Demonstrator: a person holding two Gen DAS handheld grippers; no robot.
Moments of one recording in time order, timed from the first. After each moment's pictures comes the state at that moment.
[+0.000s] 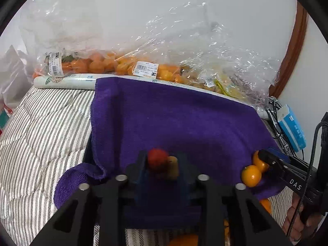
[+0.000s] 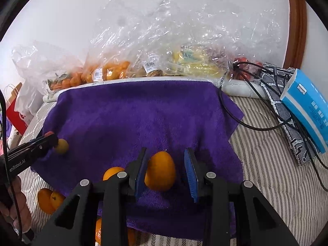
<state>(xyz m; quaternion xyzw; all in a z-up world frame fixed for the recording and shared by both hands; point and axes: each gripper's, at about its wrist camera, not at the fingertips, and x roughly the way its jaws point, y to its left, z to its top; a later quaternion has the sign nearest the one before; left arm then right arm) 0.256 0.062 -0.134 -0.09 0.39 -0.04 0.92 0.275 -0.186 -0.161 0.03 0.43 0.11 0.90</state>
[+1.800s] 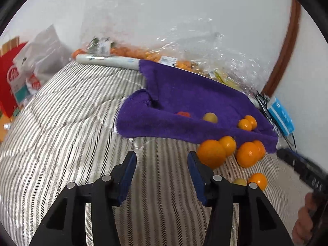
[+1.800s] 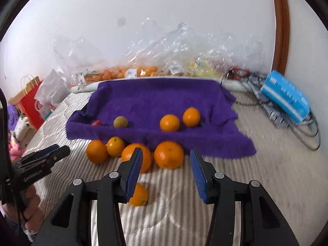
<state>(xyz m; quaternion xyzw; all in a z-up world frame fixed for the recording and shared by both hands) 0.128 0.117 -0.143 -0.12 0.37 -0.02 0.92 0.130 -0.154 -0.122 0.03 0.39 0.11 0.91</state>
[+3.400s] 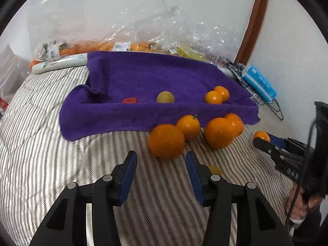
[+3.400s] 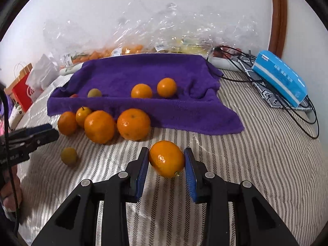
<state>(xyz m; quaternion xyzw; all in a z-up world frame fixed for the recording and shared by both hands) 0.150 0.053 -0.150 -0.04 0.41 -0.12 0.90 0.130 -0.188 -0.163 0.00 0.42 0.10 0.90</state>
